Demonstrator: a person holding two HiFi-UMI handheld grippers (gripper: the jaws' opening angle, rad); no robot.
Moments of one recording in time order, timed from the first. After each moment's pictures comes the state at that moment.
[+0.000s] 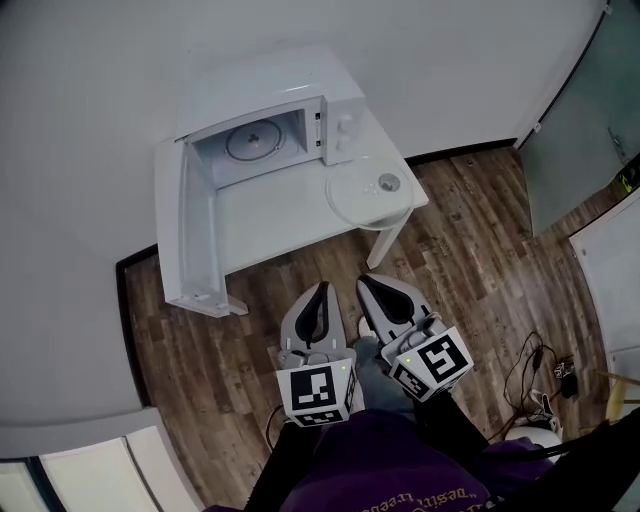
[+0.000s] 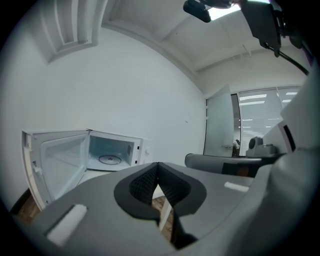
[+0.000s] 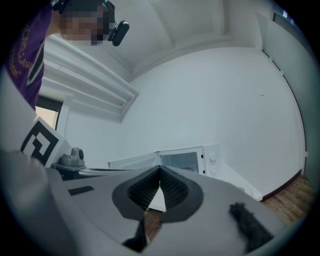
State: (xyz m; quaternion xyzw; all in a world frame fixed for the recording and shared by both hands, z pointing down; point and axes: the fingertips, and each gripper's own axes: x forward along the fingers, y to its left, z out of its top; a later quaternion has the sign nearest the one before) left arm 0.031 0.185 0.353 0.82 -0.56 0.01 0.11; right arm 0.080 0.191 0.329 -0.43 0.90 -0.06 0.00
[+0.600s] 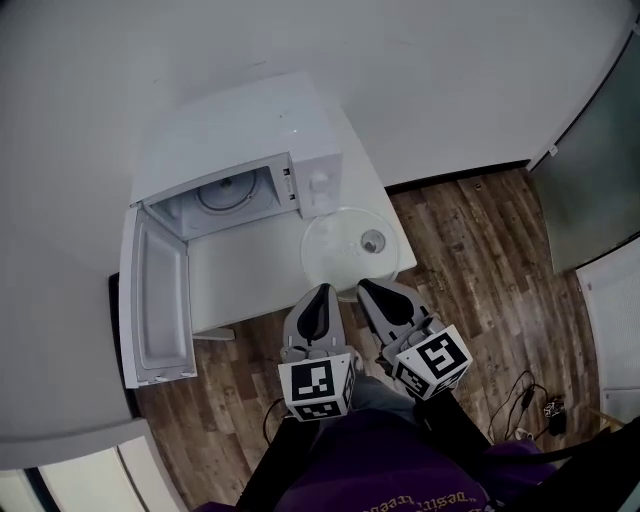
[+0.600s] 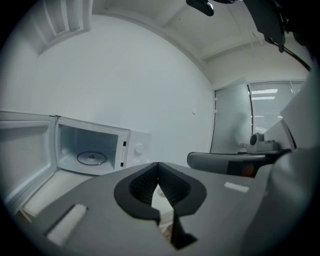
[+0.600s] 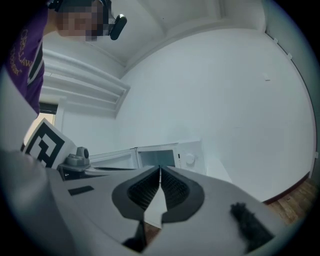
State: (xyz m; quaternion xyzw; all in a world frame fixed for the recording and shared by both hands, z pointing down) left arm 0.129 0.015 0.380 0.81 -0.57 0.04 0.14; right arm 0.179 0.022 0.353 -0.40 0.91 -0.09 -0.03
